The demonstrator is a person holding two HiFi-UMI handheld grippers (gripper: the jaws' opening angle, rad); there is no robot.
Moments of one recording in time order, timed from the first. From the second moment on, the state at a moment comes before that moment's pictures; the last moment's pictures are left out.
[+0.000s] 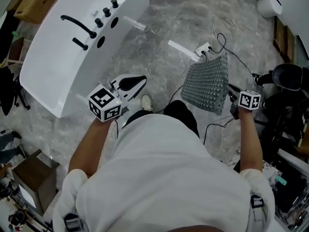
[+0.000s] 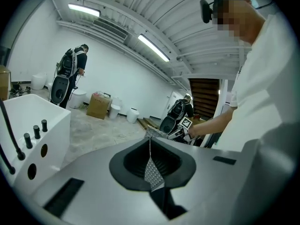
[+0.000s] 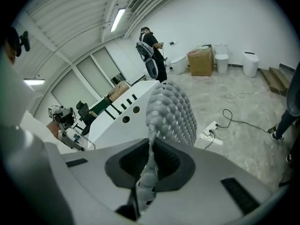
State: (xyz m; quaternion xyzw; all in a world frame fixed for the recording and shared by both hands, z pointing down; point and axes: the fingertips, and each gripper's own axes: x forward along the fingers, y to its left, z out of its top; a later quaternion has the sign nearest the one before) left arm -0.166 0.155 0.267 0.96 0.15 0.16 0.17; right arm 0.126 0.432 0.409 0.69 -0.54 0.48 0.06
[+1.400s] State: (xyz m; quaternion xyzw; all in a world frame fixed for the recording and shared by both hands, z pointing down) left arm 0.130 -0.051 0.321 0.93 -0.13 0.17 0.30; right arm 0.593 -0.204 0.550 0.54 -0.70 0.39 0.25
